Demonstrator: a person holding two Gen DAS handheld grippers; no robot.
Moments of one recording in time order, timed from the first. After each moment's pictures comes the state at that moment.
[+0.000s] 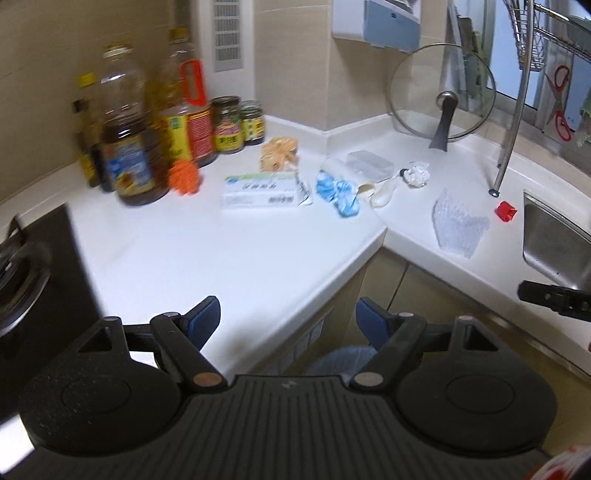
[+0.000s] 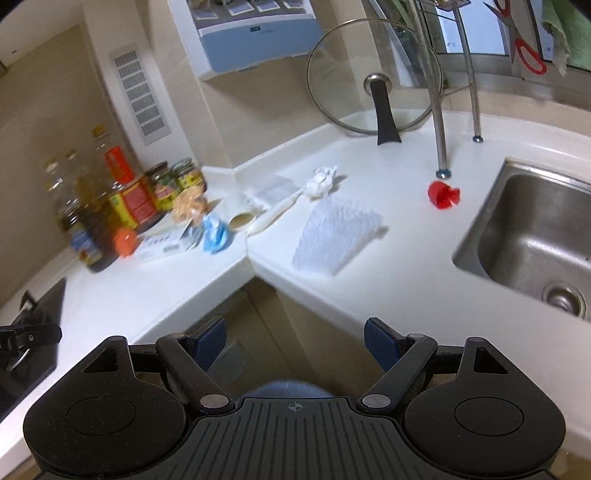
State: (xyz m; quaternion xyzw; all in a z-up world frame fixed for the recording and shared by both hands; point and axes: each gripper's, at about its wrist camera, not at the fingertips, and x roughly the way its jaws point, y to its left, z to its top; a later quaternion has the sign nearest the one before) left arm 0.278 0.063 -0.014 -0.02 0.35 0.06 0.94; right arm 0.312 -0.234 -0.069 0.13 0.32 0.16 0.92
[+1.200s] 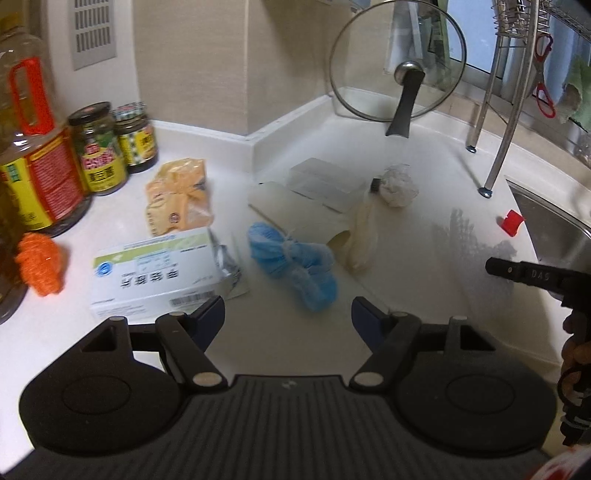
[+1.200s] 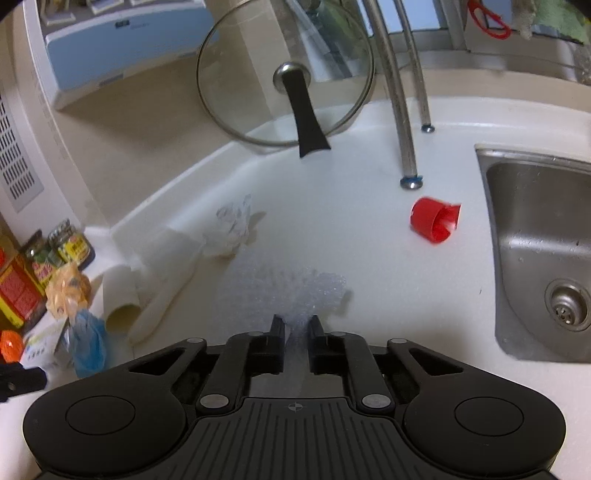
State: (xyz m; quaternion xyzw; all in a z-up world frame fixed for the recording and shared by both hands) left arm 0.495 0.076 -0.067 0.01 0.37 -0.09 0.92; right arm 0.475 -0.226 -0.118 0.19 0.30 0.01 0.93
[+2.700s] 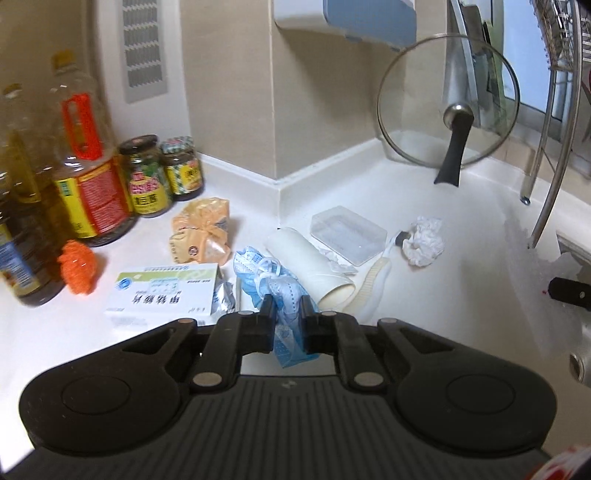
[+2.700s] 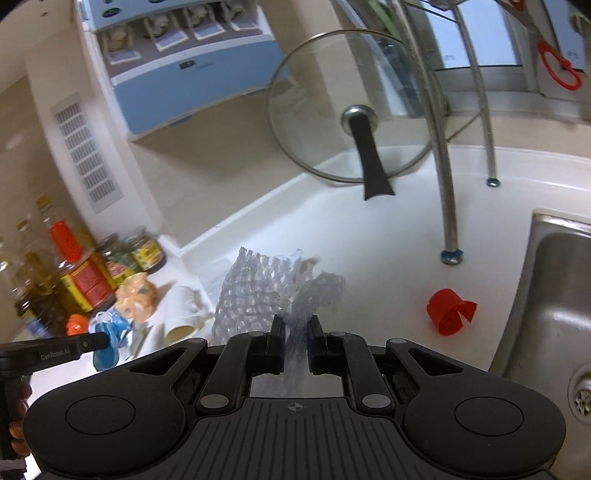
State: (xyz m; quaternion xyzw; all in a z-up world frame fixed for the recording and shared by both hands) left arm 0.485 0.007 -0.043 -0.01 0.31 0.06 0.95; right arm 0.478 -0.291 -0.070 0.16 0.28 0.18 0.93
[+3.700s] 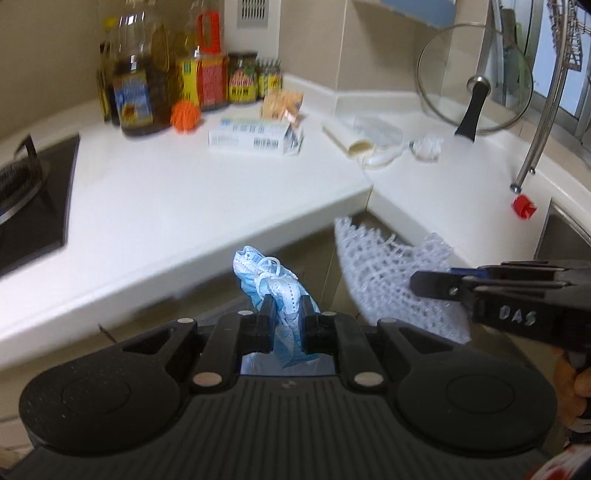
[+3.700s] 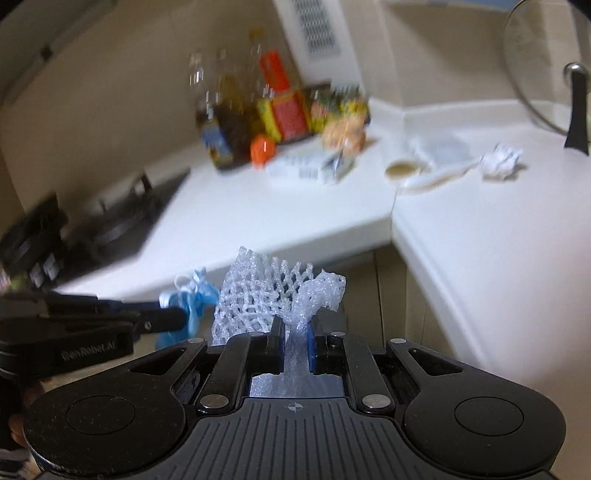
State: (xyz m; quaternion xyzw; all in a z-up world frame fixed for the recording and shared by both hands) left arm 0.271 -0.025 -0.081 -0.09 0.37 0.15 0.91; right arm 0.351 -0.190 -0.115 -0.01 0.36 0.45 0.82
